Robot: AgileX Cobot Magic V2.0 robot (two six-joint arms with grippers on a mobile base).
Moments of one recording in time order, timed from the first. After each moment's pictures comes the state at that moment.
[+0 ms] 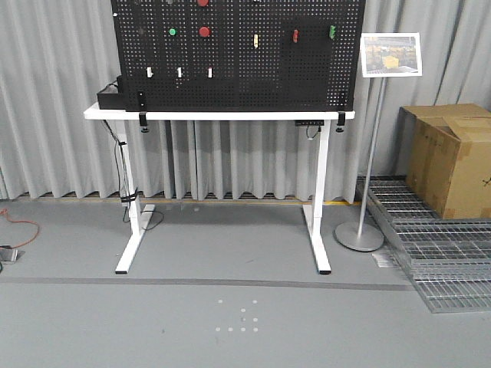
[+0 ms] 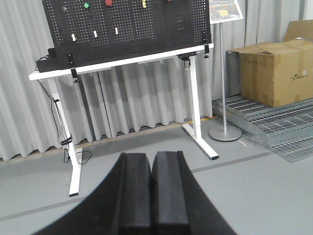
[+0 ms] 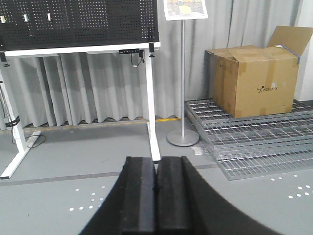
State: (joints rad) left arm -0.24 -0.01 0.03 -0.17 0.05 0.28; right arm -0.12 -0.01 0.03 0.04 0.12 -0.01
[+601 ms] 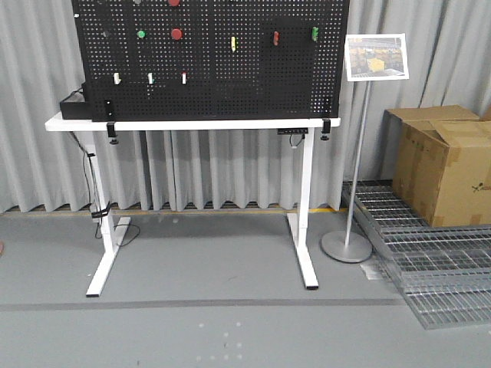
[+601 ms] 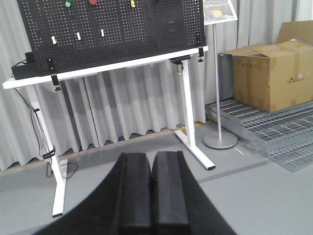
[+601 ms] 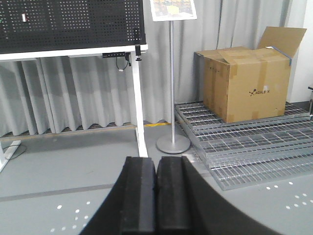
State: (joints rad) left arm -0.24 -0.01 0.03 -0.17 0.05 0.28; right arm -0.12 -0.01 0.03 0.04 0.12 -0.01
